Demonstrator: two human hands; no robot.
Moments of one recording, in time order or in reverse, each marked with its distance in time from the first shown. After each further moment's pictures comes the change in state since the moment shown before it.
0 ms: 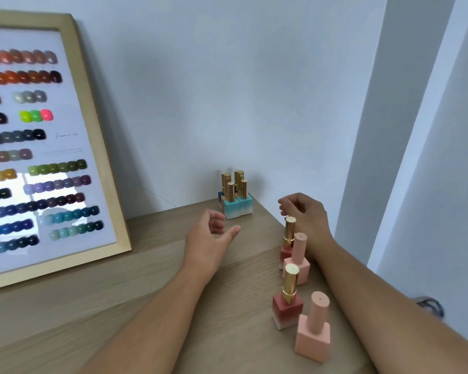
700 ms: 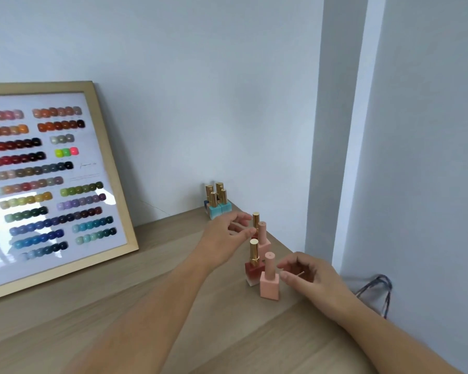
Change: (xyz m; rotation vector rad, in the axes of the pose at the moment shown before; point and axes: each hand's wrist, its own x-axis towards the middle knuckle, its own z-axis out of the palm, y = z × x) left_hand -0.067 0.085 -0.017 -0.028 -0.373 0.231; right_hand -0.177 -0.049 -0.101 -0.064 -0.358 -0.075
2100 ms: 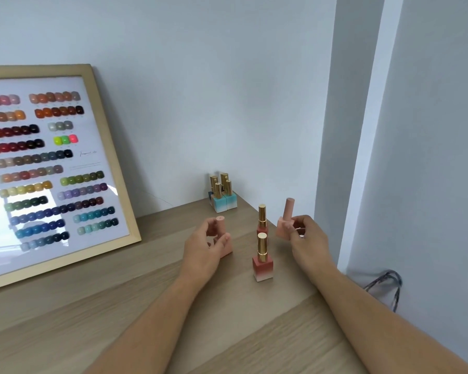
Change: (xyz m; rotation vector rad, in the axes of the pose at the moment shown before) left_hand -0.018 -0.057 -0.003 0.076 0.289 -0.131; right_hand 0.084 0.037 0.022 -0.119 0.450 0.151
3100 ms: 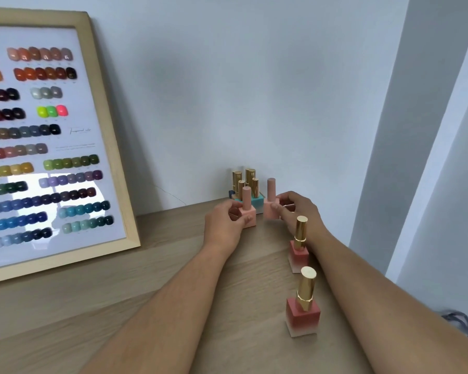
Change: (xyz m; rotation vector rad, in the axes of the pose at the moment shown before) left_hand 0.114 -0.042 0.038 0.040 0.110 -0.081; right_hand 0.117 0.001 0.097 -0.004 -0.293 -0.133
